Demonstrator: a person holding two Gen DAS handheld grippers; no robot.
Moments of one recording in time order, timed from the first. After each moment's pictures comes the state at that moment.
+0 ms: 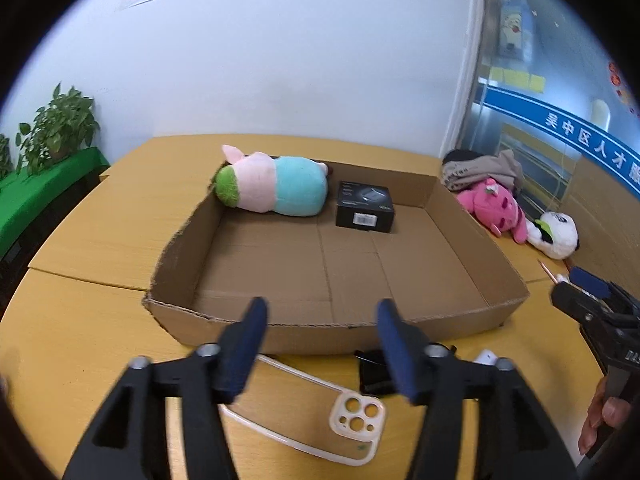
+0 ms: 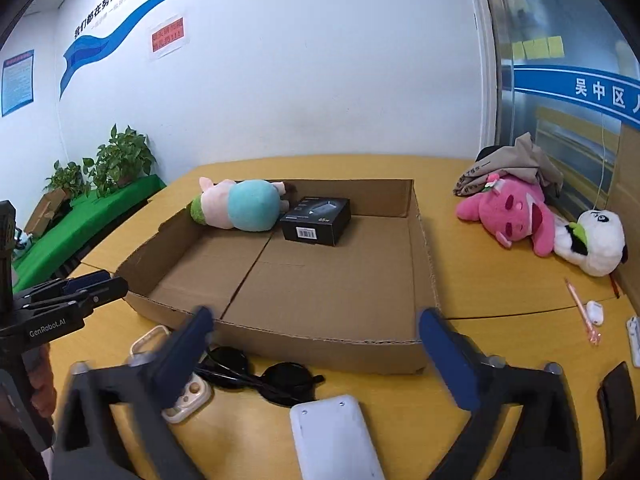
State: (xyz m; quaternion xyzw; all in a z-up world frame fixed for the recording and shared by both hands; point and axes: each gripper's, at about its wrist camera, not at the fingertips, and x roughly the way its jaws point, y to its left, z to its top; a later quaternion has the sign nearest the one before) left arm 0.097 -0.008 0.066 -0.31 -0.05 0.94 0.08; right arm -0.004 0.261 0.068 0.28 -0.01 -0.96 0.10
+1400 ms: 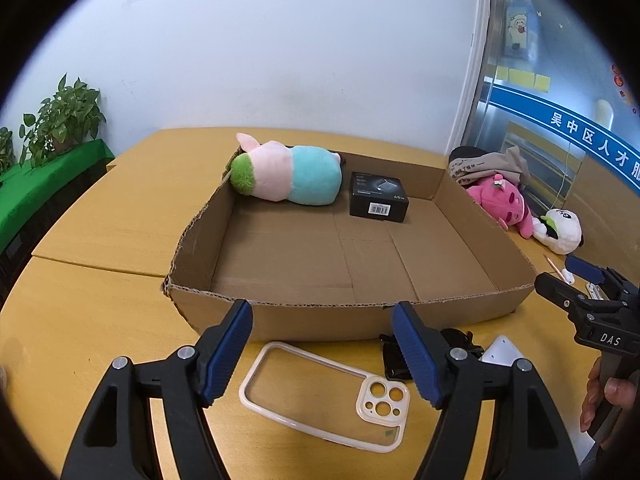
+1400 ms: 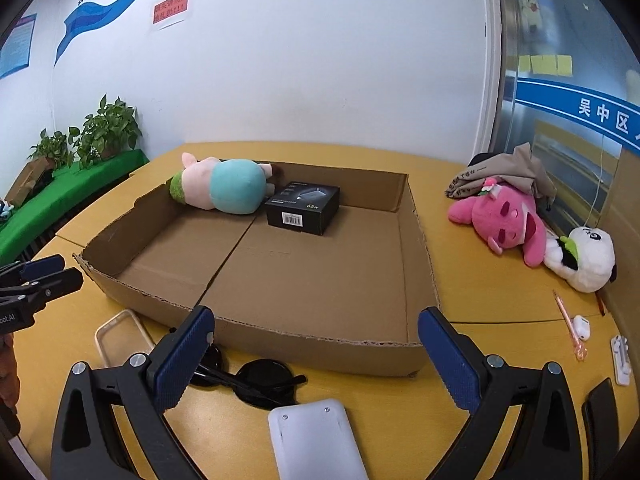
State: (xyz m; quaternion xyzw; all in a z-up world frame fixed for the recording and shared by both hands) left arm 0.105 -0.022 0.053 -0.32 -0.05 0.94 0.09; right arm -0.026 0.250 0.046 0.30 0.05 -0.95 0.07
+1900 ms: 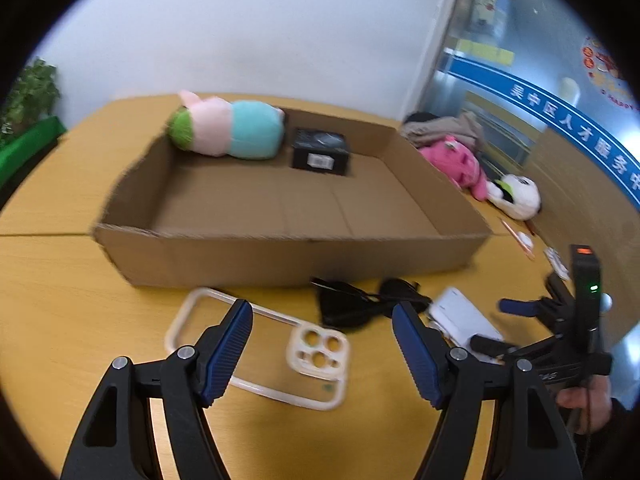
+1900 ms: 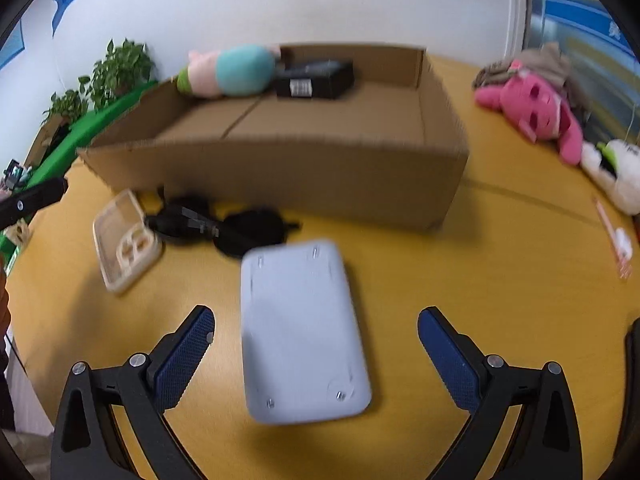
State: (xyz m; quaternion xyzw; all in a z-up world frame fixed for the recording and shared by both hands) left arm 0.119 0.014 0.027 -0.38 -0.06 0.90 0.19; right arm -0.005 0.285 -0.046 0.45 0.03 -0.88 0.13
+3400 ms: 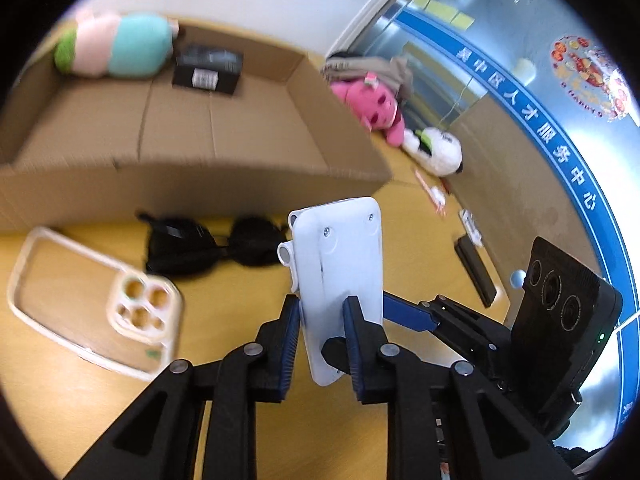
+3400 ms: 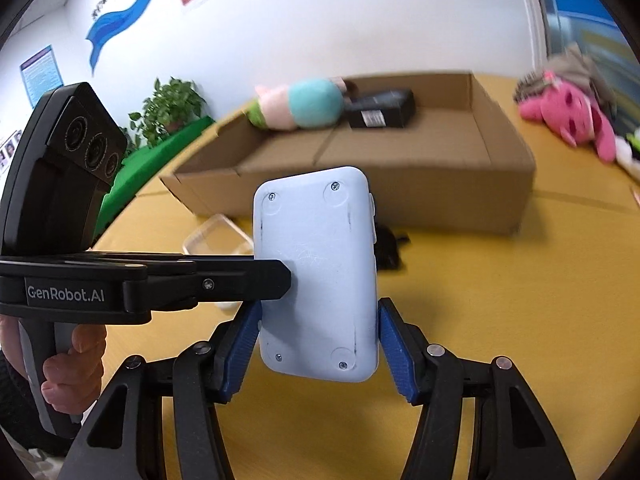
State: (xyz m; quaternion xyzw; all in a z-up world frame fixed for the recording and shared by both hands) left arm 0.110 0.077 0.025 -0.46 -0.13 0.81 0.32; right arm 0.036 0.238 -0.009 0.38 -0.05 -0.90 0.21
